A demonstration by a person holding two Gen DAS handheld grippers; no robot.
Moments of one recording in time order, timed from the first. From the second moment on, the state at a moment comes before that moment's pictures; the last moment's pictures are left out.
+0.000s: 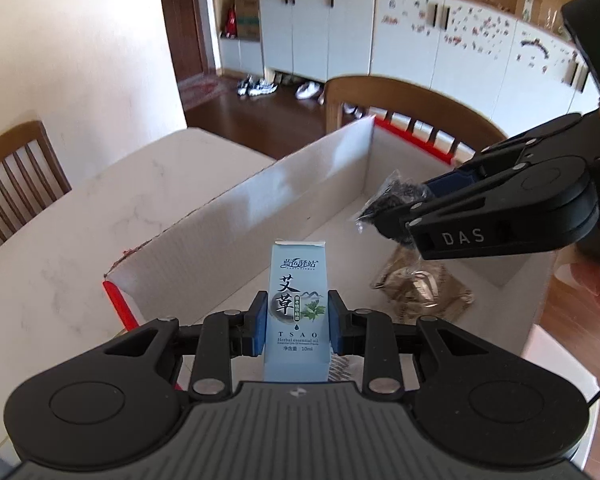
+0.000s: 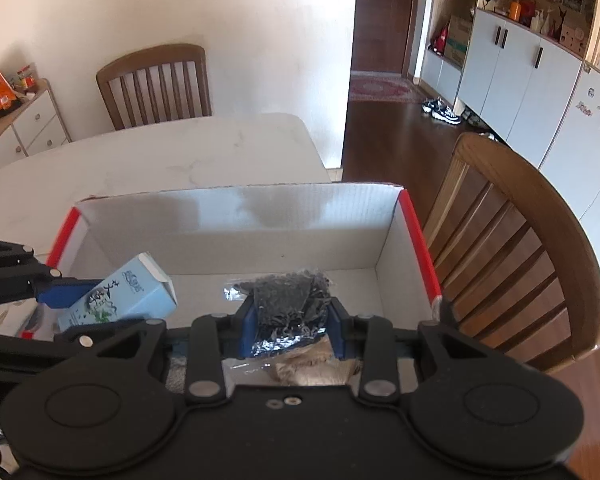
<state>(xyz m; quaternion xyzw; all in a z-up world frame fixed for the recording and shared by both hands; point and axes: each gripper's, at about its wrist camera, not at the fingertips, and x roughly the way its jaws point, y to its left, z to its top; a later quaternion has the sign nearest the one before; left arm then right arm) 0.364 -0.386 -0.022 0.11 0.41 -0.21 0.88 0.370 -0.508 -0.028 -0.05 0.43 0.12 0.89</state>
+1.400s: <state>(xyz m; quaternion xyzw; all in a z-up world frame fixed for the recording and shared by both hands) 0.412 -0.403 -0.060 0.17 0.52 -0.22 0.81 0.411 -0.499 -0.082 -0.03 0.53 0.08 0.85</state>
